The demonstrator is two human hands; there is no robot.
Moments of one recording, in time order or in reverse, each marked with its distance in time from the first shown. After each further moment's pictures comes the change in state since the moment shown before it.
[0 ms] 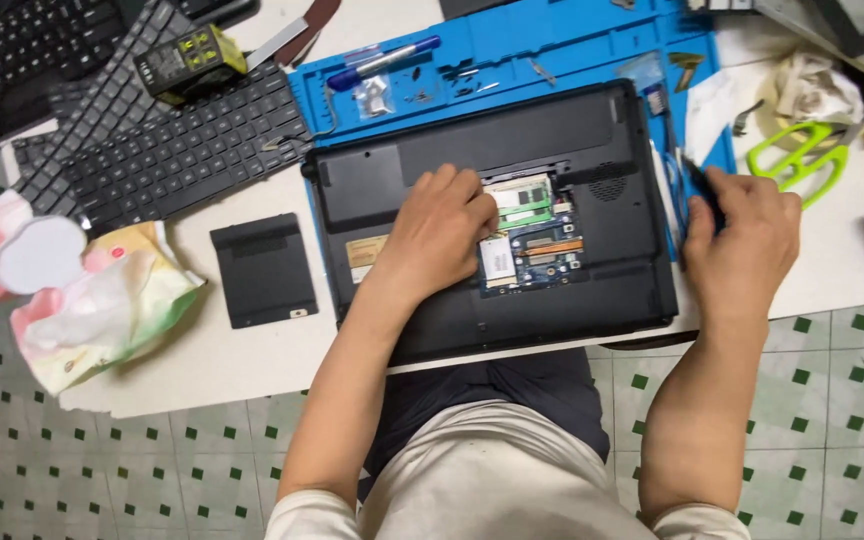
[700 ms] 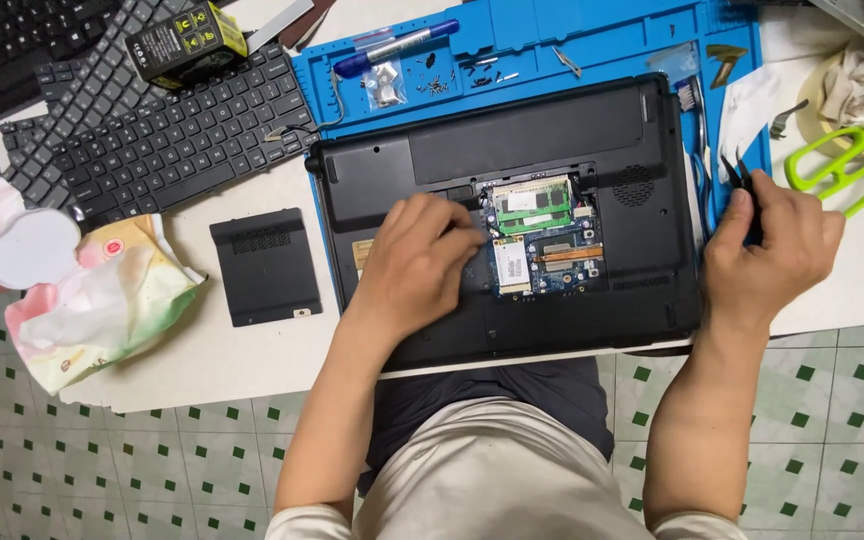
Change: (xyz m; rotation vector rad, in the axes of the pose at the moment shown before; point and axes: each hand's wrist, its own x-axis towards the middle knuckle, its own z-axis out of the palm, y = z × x) left_hand -0.036 0.012 -0.033 -0.113 0.241 0.010; right_hand 0.003 0.000 0.023 0.005 0.355 -0.133
